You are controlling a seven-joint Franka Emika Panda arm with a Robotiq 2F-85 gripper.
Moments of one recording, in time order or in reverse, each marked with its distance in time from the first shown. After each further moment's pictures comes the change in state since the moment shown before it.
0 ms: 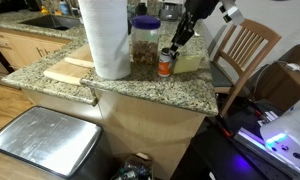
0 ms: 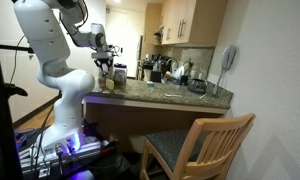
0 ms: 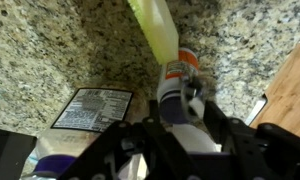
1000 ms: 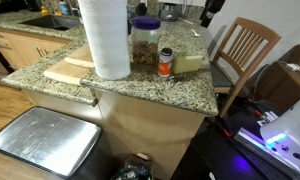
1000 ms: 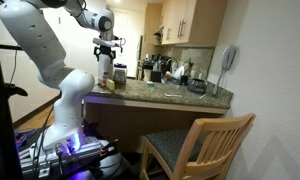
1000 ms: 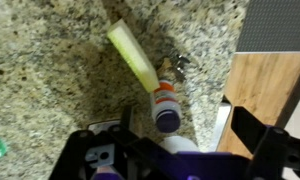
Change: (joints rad) arm -0.031 -0.155 -0.115 0.127 0.176 -0.499 -0.101
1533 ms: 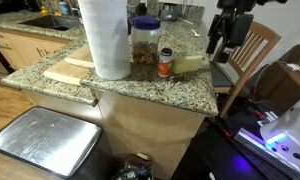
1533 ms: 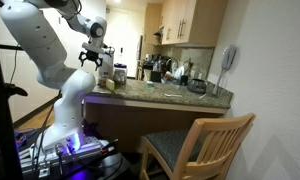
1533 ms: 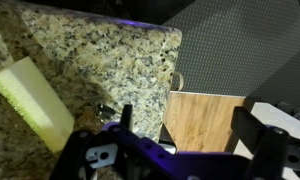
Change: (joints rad) arm 0.085 -0.012 0.066 -0.111 0.155 -0.087 -0.083
